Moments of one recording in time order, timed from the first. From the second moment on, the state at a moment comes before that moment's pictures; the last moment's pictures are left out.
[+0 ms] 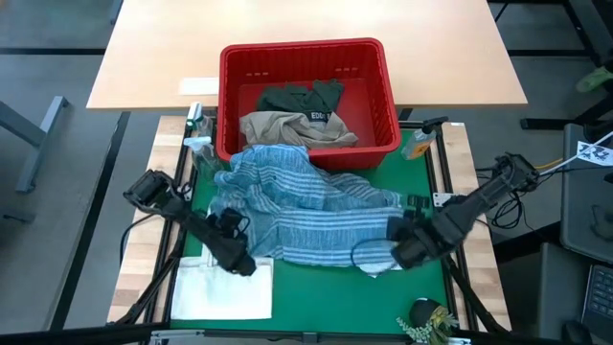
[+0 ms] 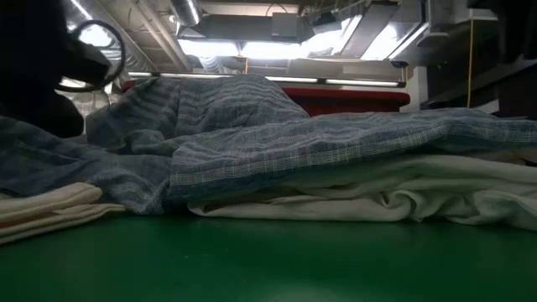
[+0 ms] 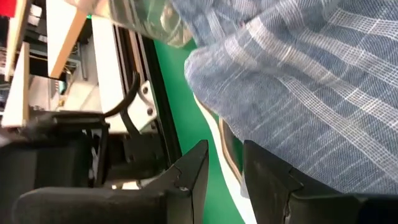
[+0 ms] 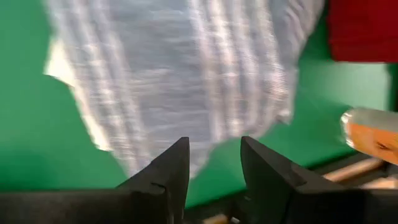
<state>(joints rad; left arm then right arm) -0.59 1.85 1.10 -1.57 -0.31 -1.75 0.64 1.44 1.32 -1.52 0.27 0.77</state>
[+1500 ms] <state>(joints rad) -0.78 1.85 1.10 -1.46 -0.26 -2.13 0.84 1.44 0.96 -0.96 0.25 0.86</state>
